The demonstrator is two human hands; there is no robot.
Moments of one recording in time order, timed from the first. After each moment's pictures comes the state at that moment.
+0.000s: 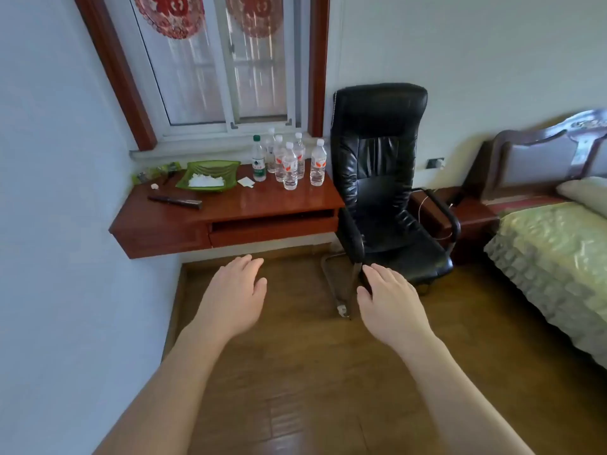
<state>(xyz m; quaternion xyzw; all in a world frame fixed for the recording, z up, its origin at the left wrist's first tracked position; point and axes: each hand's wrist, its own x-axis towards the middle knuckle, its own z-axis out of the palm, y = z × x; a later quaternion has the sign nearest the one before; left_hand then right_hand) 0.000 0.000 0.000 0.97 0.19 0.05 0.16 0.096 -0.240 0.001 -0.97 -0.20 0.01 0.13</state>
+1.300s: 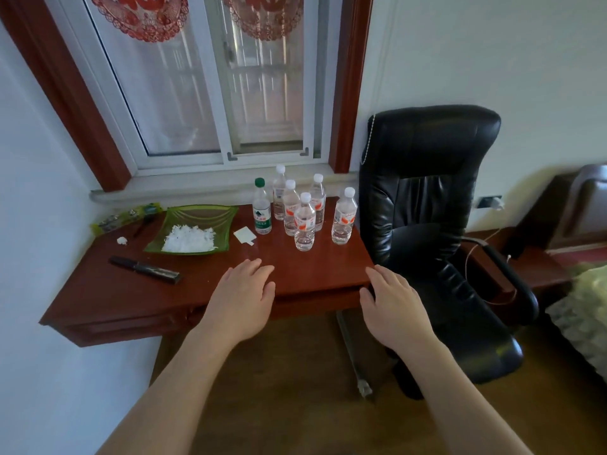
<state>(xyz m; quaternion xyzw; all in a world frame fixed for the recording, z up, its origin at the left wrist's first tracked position) 0.365 0.207 -0.012 0.97 0.18 0.02 0.13 0.474 -0.024 -0.017 -0.96 -0.23 0.03 0.15</state>
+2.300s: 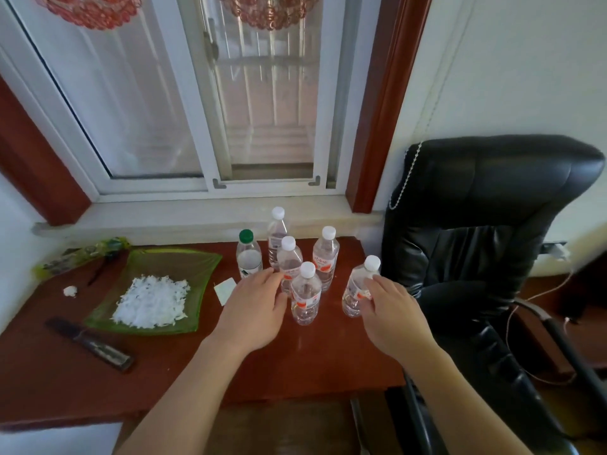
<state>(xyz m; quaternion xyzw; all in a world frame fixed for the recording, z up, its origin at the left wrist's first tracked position) 0.630 0.315 -0.040 0.97 0.19 0.07 0.17 0.749 0.105 -0.039 -0.94 -0.29 0.04 0.17</state>
